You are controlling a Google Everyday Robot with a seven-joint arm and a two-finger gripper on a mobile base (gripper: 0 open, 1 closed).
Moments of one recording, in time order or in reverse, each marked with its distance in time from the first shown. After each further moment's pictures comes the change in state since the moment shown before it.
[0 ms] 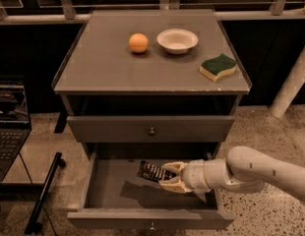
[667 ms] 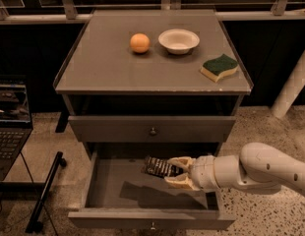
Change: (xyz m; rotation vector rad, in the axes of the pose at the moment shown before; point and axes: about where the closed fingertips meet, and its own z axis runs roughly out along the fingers) arm -0.037 0.015 -0.045 0.059 0.012 -0.094
